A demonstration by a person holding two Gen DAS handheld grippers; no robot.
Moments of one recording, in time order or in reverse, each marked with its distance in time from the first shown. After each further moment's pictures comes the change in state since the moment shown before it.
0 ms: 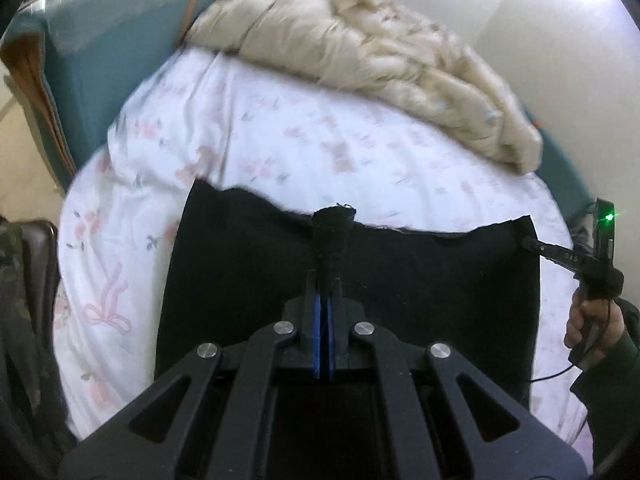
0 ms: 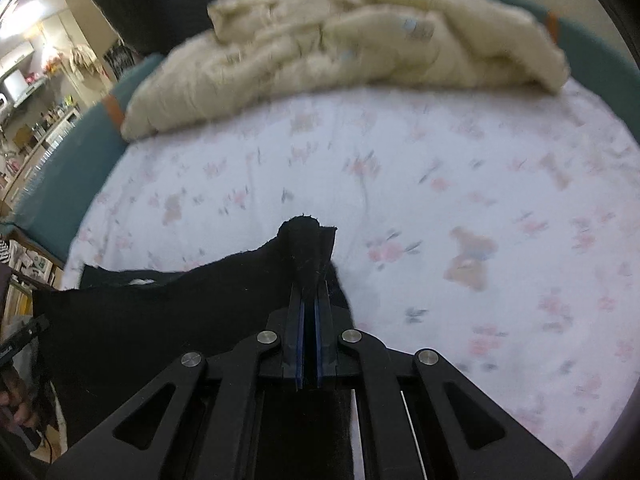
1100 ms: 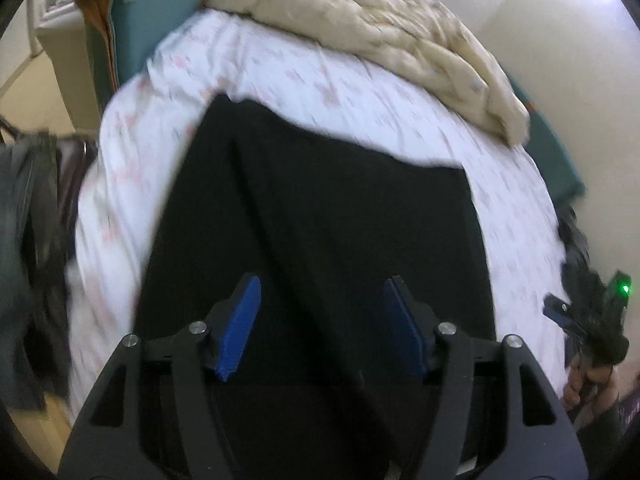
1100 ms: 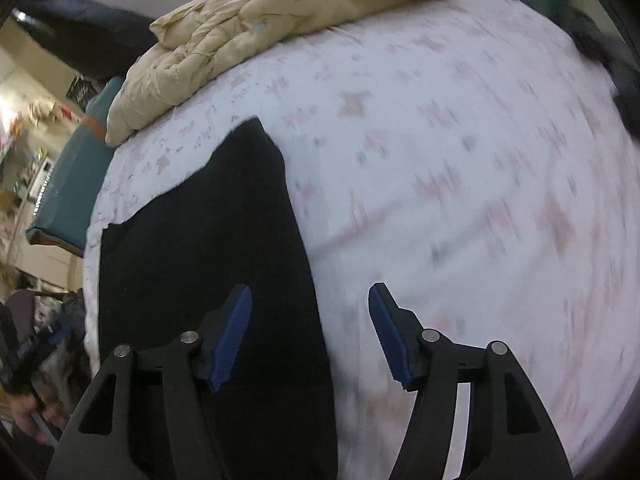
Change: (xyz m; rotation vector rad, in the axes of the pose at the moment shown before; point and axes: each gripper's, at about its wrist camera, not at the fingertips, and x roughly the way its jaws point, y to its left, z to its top) left arm -0.092 -0.041 -0.106 -0.057 0.105 -0.010; right arm -0.150 -0.047 -0.173 0.309 0.066 -0.001
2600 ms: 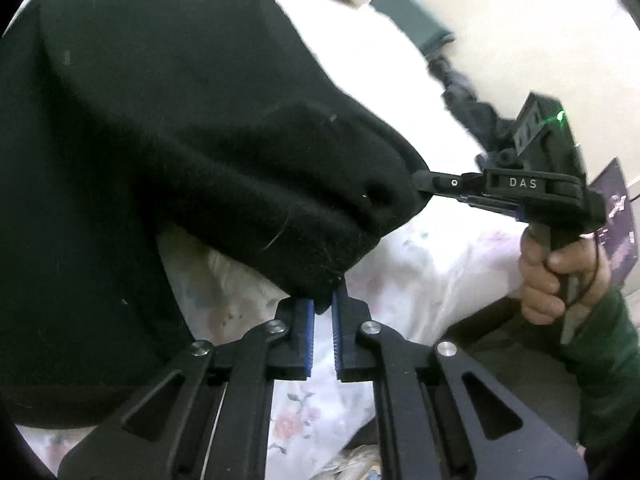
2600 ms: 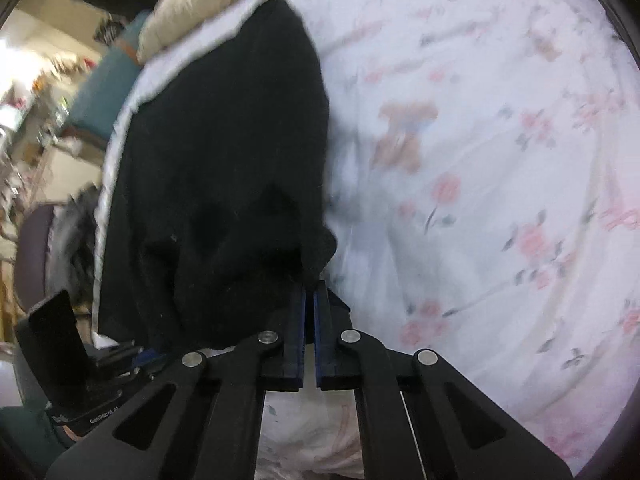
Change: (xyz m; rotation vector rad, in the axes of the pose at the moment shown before) left arm 0.030 -0.127 -0.206 0.301 0.237 -0.399; right arm -0.028 -0.031 -0.150 -0.058 0.153 0.115
